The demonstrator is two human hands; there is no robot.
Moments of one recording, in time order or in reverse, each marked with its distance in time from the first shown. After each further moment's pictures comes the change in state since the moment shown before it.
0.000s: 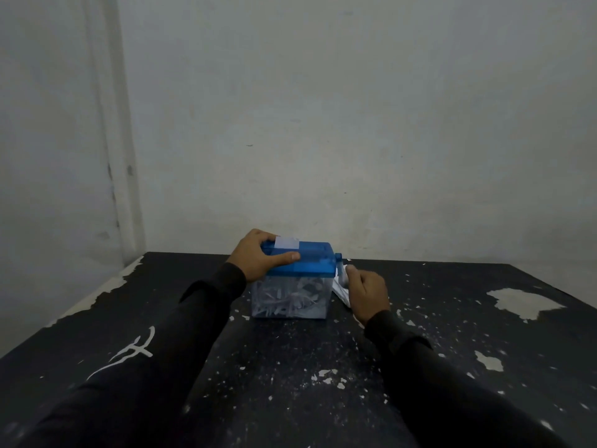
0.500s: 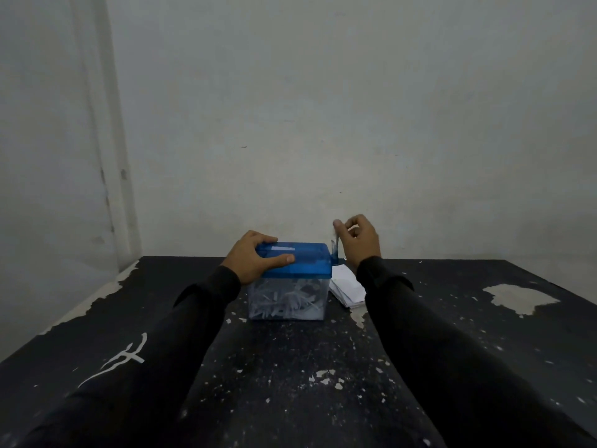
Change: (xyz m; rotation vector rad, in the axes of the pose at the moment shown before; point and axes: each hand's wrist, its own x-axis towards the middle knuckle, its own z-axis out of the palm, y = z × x) left_hand -0.006 0.005 -0.002 -0.030 -0.012 0.004; right_hand 0.092 -0.018 0.006 0.155 0.083 0.078
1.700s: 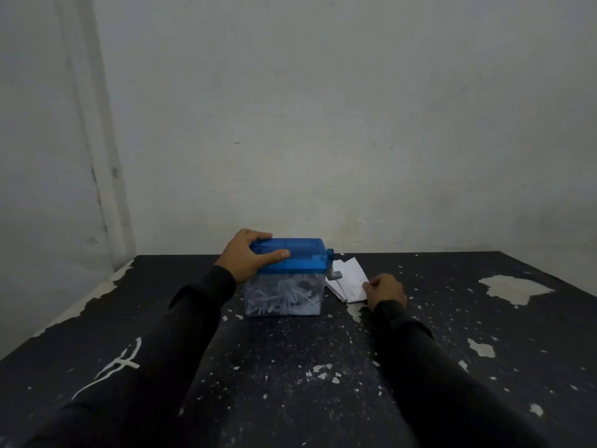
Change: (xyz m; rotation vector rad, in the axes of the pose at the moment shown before) left_hand -0.004 0.000 0.001 -0.026 0.029 -0.035; right_hand -0.047 0.093 -0.044 -0.630 -0.043 0.458
